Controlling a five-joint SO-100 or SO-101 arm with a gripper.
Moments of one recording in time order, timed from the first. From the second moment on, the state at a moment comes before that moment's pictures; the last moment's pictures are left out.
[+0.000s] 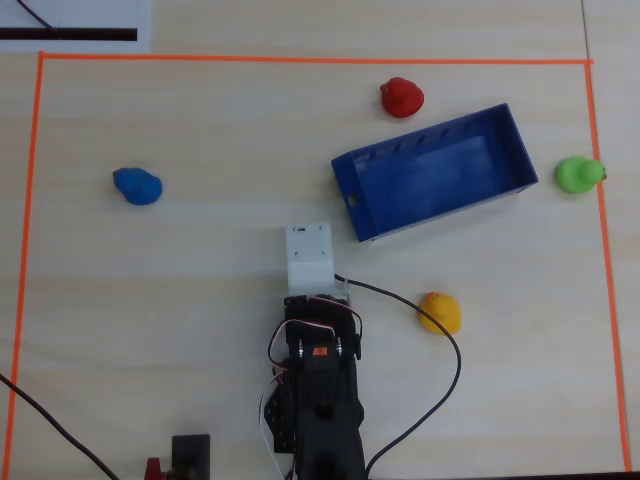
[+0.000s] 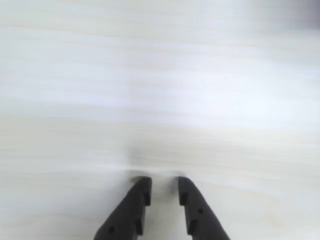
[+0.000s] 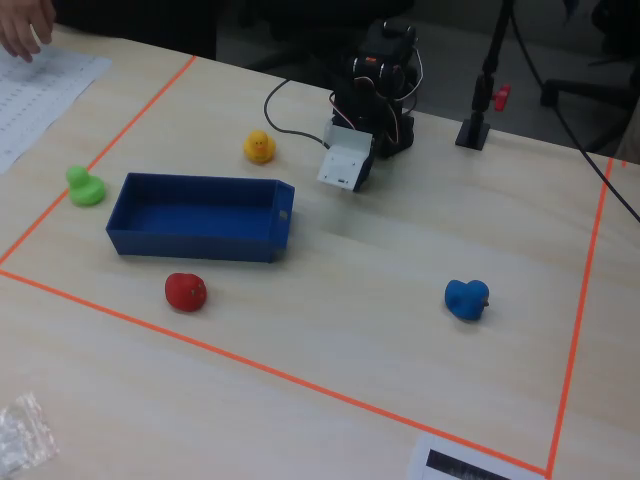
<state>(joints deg) 1.9 190.0 178.5 75.9 -89.0</state>
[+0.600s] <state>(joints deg) -17.2 151.6 145.9 58.7 -76.8</state>
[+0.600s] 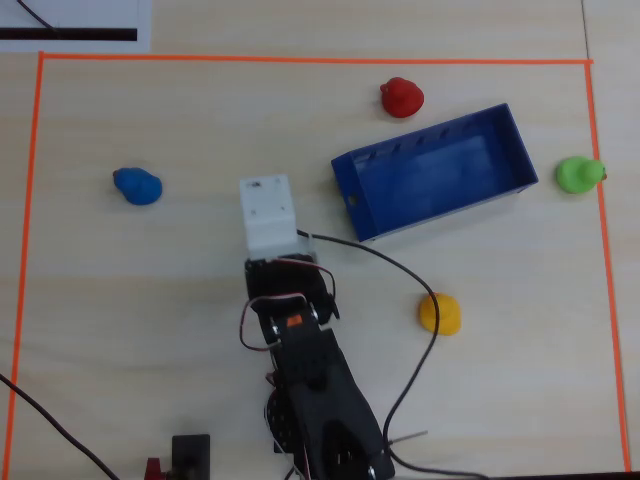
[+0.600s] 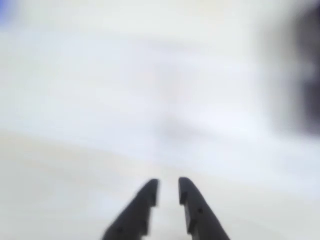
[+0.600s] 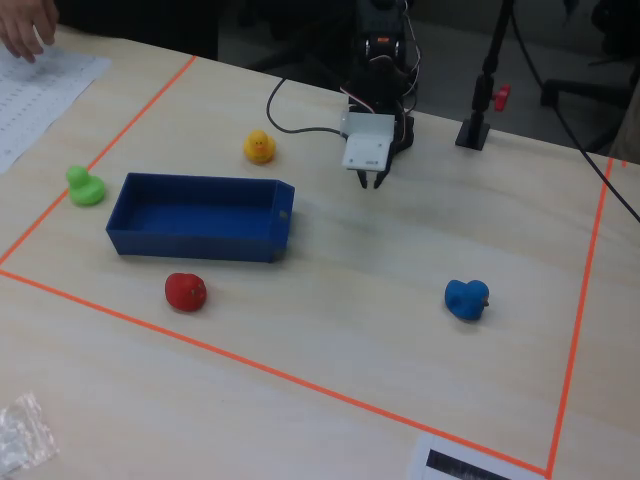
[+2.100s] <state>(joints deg) -31.6 59.2 68.9 55.5 -76.1</state>
